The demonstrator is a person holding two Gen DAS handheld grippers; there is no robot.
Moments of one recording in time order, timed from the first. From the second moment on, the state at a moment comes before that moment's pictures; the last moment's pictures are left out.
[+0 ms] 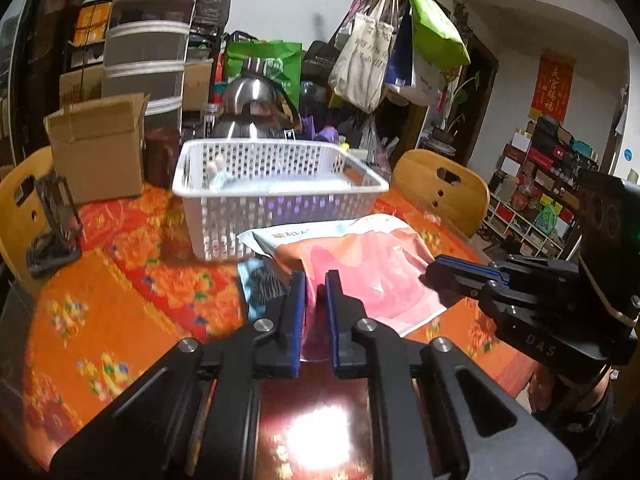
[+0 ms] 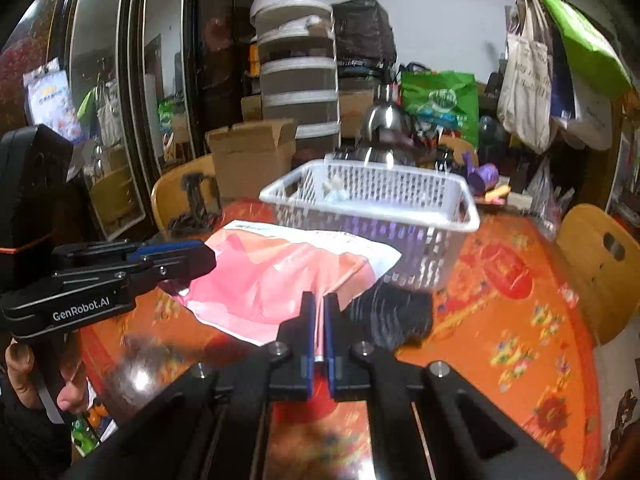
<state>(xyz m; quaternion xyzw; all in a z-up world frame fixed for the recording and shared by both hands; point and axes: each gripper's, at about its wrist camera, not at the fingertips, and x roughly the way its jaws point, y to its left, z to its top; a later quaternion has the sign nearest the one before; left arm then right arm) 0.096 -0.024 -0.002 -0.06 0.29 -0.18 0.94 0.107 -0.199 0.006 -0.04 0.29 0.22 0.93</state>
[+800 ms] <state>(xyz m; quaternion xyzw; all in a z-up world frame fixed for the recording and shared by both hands) 0.301 -0.043 0.093 0.00 0.28 -0.14 0.95 0.311 -0.188 0.060 -0.06 0.30 0.17 0.94</state>
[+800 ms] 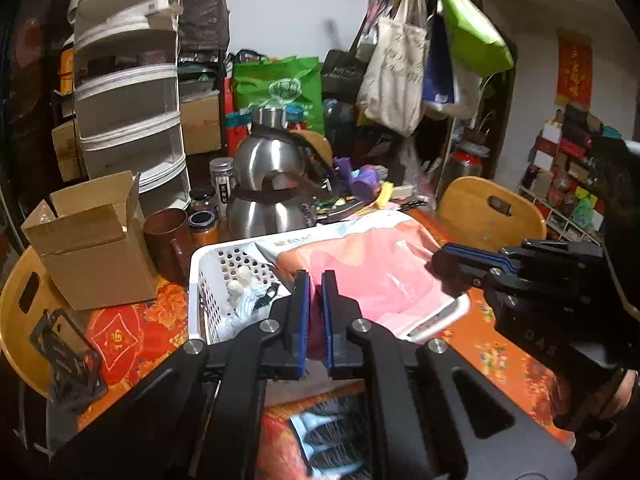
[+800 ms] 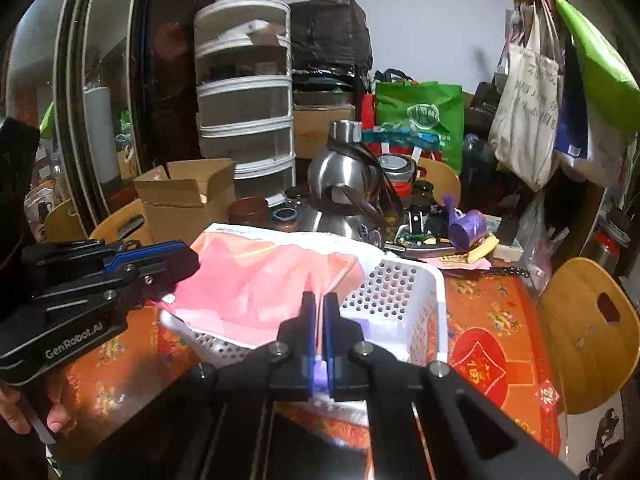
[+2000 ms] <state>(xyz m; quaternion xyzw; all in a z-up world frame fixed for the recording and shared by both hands) 0.283 -0.024 -0.007 -0.02 0.35 -0.08 0.93 0.238 -0.236 -0.016 -0.02 0.33 0.16 0.93</state>
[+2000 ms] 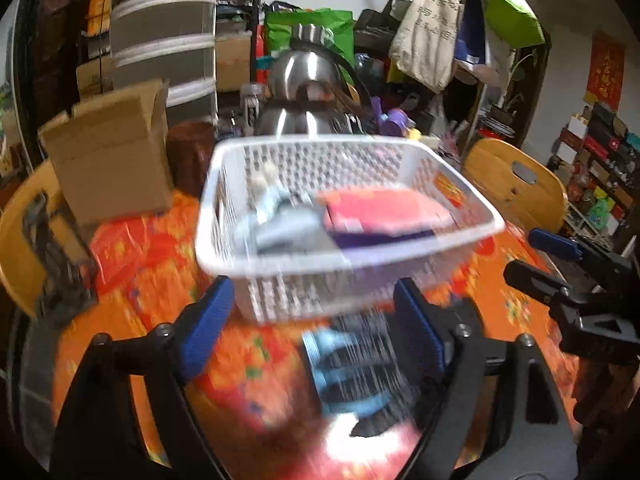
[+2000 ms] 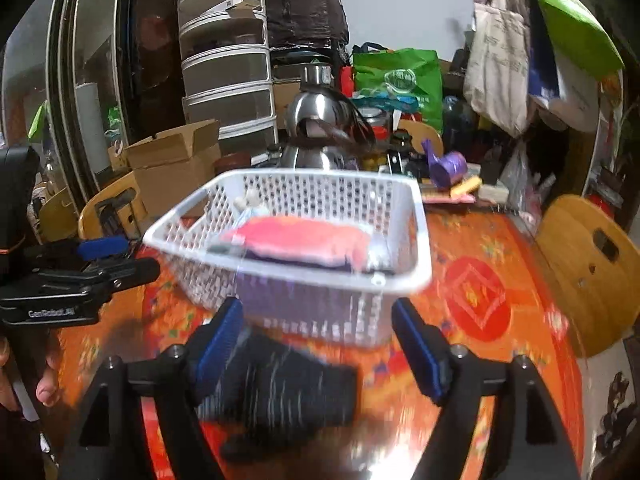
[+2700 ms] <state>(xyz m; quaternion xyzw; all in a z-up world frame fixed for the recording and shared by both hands) 0.264 -0.053 -0.121 -0.06 0.44 -0.13 0.88 0.252 -0.253 -0.109 0.02 0.43 0.18 0.88</state>
